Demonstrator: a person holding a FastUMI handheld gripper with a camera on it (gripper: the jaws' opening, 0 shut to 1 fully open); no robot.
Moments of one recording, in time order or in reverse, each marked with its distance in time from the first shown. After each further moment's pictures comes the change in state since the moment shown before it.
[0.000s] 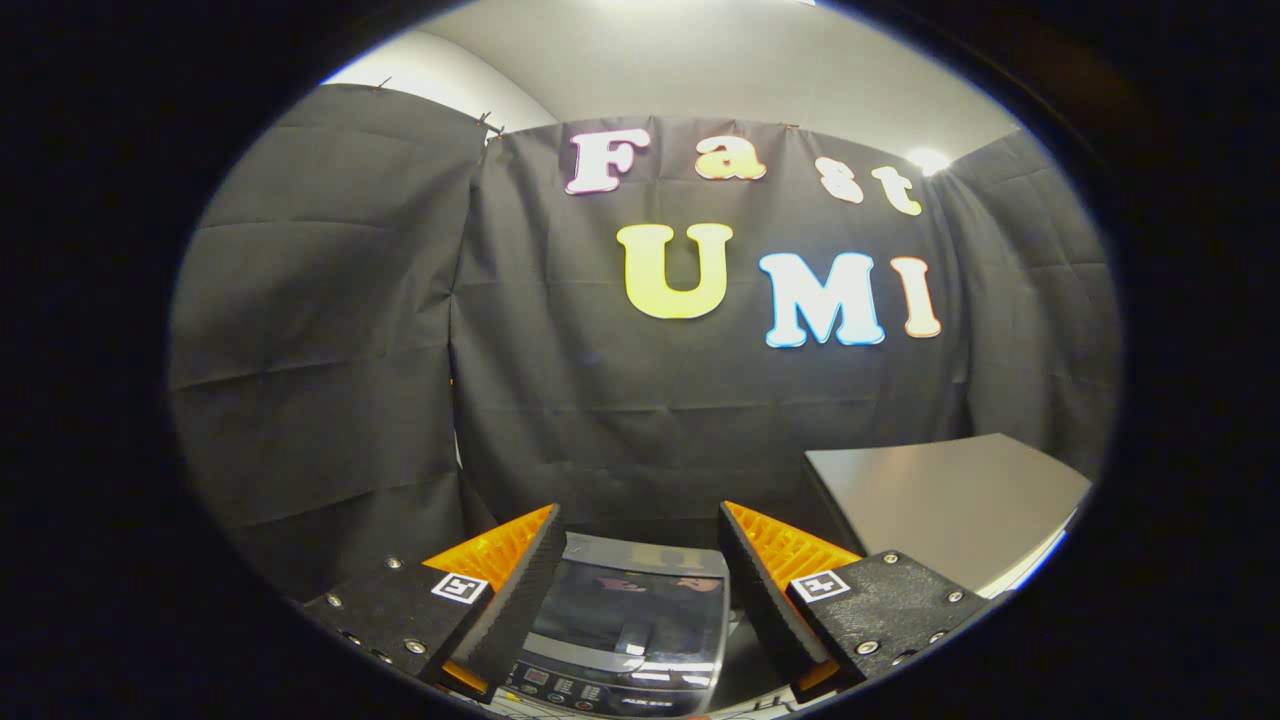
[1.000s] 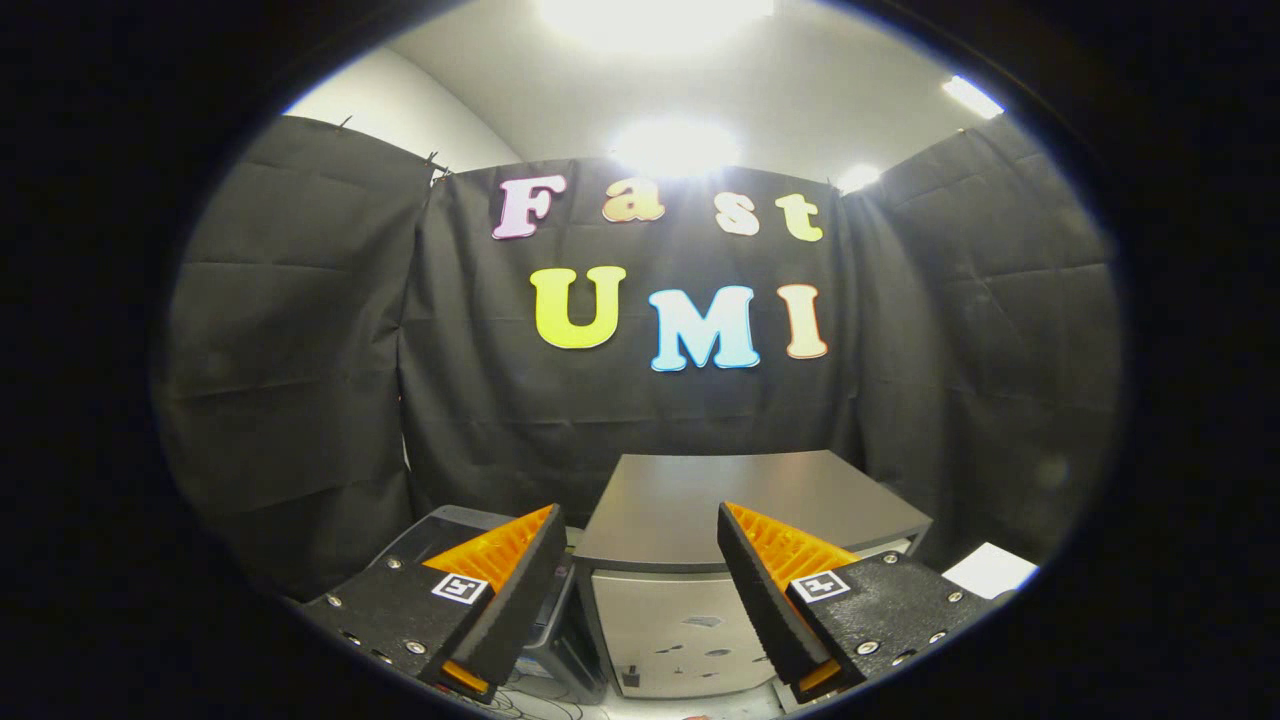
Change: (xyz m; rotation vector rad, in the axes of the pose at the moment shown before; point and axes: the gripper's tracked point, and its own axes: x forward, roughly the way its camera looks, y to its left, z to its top) arm -0.200 -0.191 0.025 0.012 -0.034 -0.158
